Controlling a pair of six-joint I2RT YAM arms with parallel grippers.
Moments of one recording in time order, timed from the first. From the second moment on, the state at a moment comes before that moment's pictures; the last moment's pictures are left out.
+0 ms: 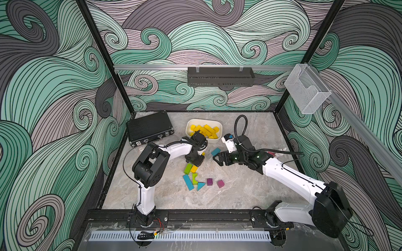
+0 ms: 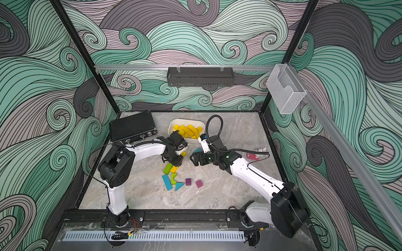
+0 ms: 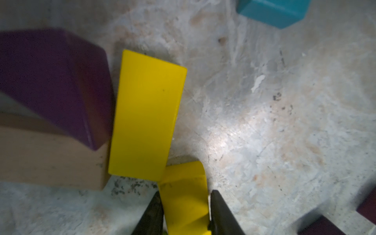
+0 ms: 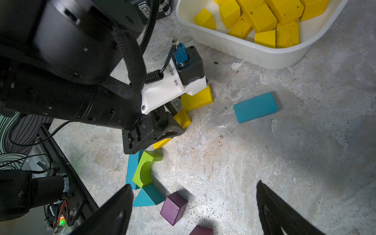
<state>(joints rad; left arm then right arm) -0.64 1.93 1.27 -0.71 0.09 -0.03 0.63 1.30 0.85 -0.35 -0.24 0.32</state>
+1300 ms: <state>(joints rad) -0.65 1.72 1.38 -0.76 0.09 -0.03 0.63 1.07 0.76 -0.24 -0.08 0.26</state>
